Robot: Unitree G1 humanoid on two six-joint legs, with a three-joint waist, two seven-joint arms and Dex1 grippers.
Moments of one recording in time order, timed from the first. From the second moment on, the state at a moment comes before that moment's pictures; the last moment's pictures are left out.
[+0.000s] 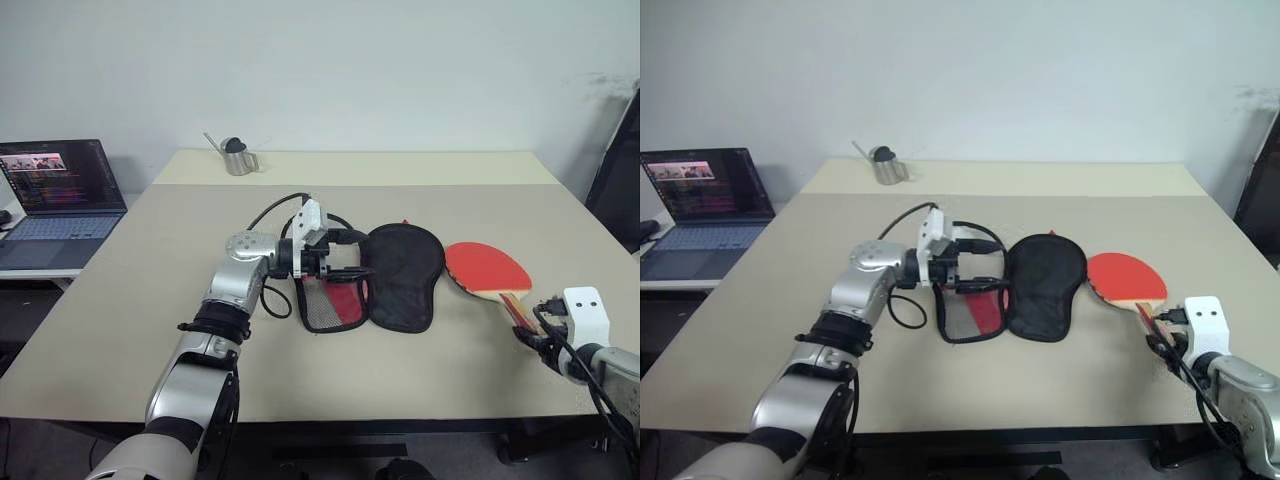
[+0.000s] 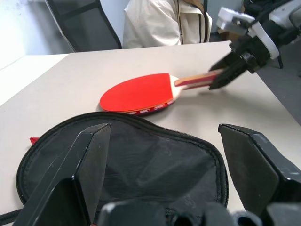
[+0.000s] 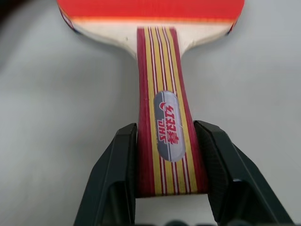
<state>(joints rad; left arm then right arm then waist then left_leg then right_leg) -0.92 0.33 -0.09 0.61 -0.22 0.03 -1.32 -0.04 -0.58 -0.42 -0.47 0.44 1.22 0.28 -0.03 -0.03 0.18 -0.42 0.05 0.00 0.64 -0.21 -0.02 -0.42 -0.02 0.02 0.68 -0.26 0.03</state>
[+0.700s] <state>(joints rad) -0.92 0.32 -0.09 0.61 -0.22 0.02 -1.31 -0.20 -0.61 -0.28 -0.25 0.35 1.10 0.29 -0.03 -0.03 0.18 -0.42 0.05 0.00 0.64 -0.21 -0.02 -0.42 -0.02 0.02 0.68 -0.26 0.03</state>
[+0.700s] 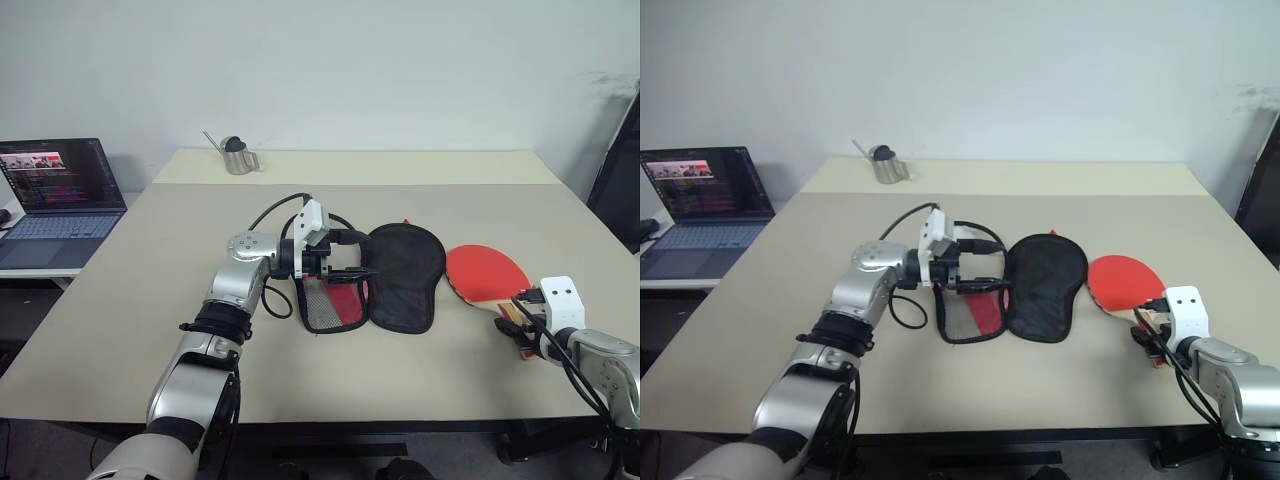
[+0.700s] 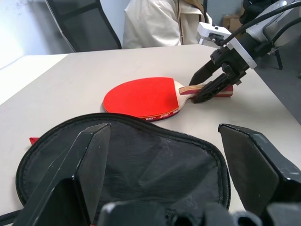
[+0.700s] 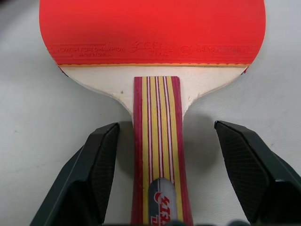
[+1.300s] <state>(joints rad) -0.92 0.34 -0.09 0.63 -0.22 0.01 -1.30 -0.27 -0.57 -0.26 -0.11 0.33 1.03 0.29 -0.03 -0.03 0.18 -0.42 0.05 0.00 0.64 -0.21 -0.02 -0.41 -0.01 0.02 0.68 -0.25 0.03</state>
